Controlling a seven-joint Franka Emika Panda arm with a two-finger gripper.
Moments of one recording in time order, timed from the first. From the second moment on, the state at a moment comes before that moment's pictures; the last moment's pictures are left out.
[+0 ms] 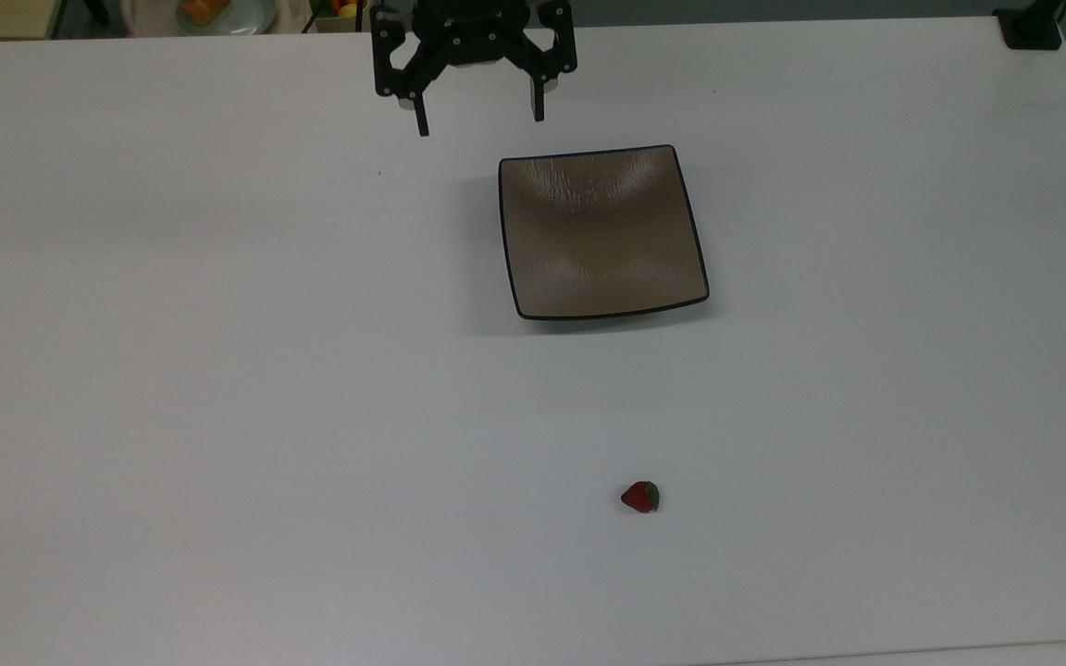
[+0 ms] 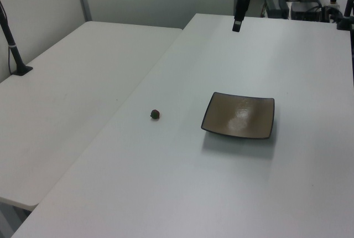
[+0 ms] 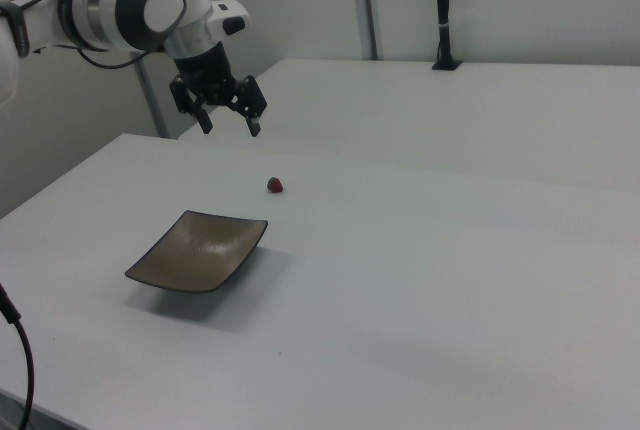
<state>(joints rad) 0.18 0.10 -0.02 -1.59 0.02 1.89 -0.08</state>
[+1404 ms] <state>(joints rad) 0.20 0.58 0.01 -1.24 0.02 2.09 0.12</state>
